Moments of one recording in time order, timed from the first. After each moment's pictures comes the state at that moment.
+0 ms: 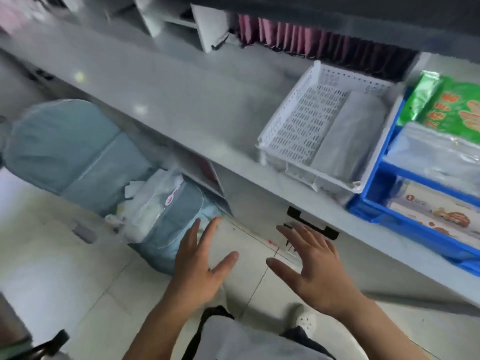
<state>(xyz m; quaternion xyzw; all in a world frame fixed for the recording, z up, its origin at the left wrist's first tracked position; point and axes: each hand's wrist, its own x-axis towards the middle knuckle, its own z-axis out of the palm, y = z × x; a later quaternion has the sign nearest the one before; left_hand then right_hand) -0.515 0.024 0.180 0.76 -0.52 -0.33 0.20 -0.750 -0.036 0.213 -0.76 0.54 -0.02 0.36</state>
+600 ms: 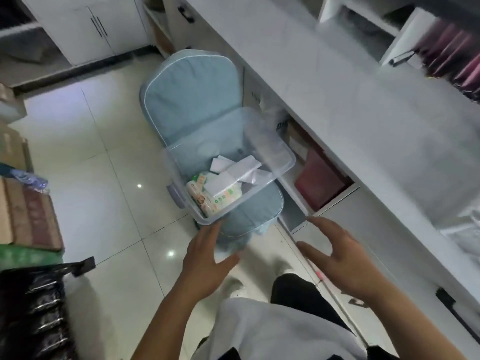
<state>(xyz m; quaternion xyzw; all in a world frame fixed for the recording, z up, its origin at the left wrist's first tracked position) -0.210 0.118 0.127 0.83 -0.32 -0.37 0.28 -0.416 -0.054 0.207 -0.82 0.45 0.04 0.35</state>
